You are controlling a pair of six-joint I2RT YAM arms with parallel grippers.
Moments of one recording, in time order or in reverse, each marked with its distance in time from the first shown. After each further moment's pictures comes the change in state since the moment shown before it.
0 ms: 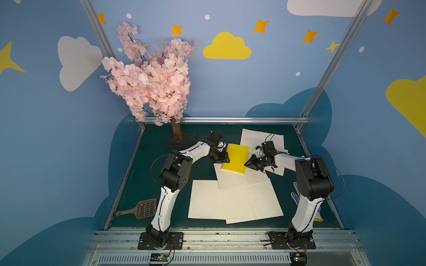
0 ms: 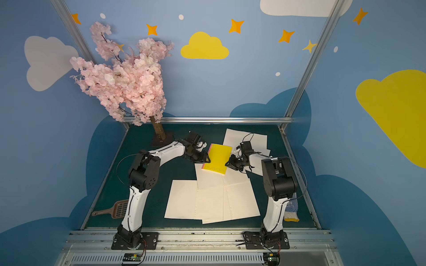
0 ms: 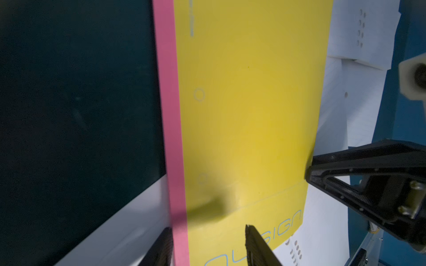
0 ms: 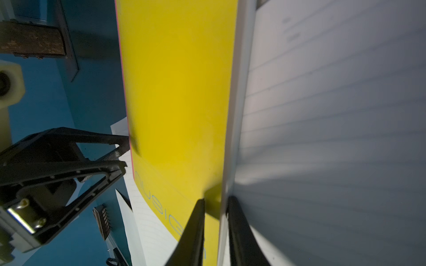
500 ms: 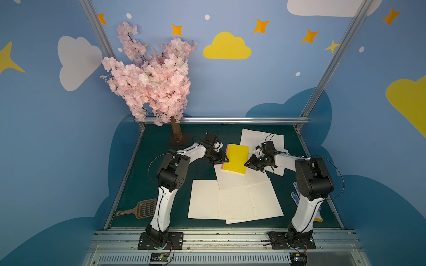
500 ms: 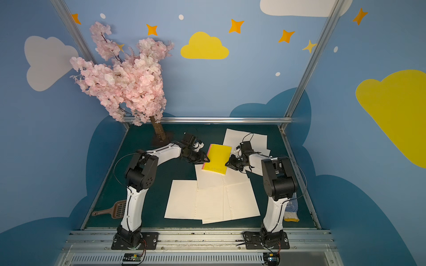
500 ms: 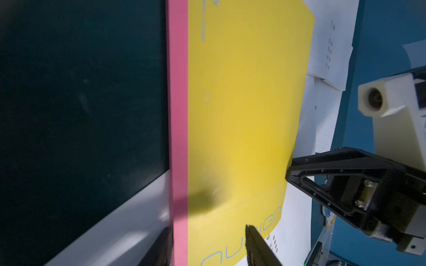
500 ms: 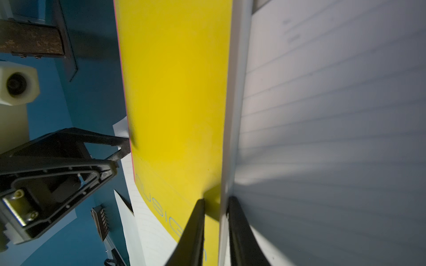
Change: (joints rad) left arm 0.042 -0.031 -0.119 0.152 0.141 -0.111; right arm 0.003 0.000 0.000 0.000 0.004 -0.003
